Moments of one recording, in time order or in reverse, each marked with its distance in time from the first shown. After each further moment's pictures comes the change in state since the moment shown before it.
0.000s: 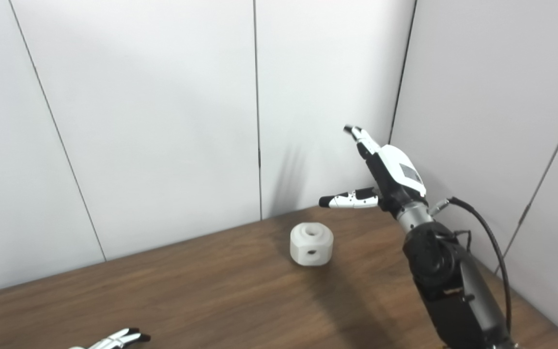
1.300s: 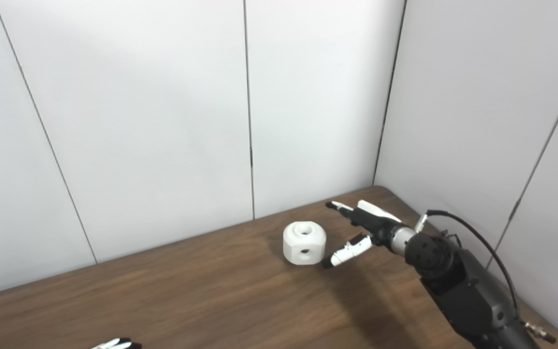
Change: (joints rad) left arm 0.055 0.028 0.021 -0.083 -0.031 0.036 -0.047; right arm 0.011 -0.121 0.166 0.206 0.221 0.085 0.273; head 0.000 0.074
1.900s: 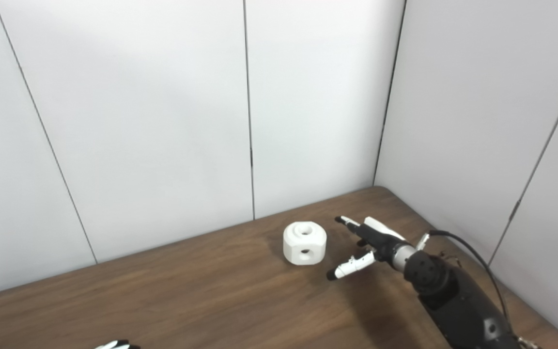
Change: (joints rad) left arm 0.013 0.000 0.005 -0.002 -0.013 -0.004 0.000; right arm 0.013 0.051 0.031 0.113 -0.012 -0.047 -0.100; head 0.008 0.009
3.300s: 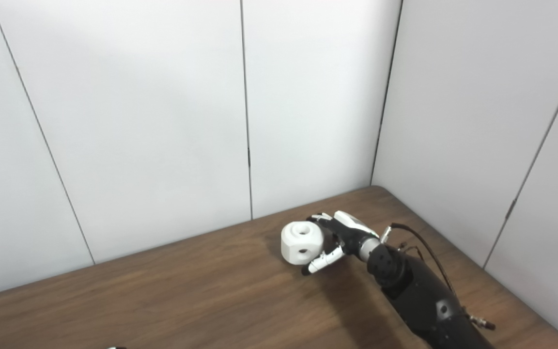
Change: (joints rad) left arm 0.037 0.012 0.021 -0.112 -0.003 0.080 -0.075; right arm -0.154 0.054 0.147 0.160 -0.064 -0.048 -0.074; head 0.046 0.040
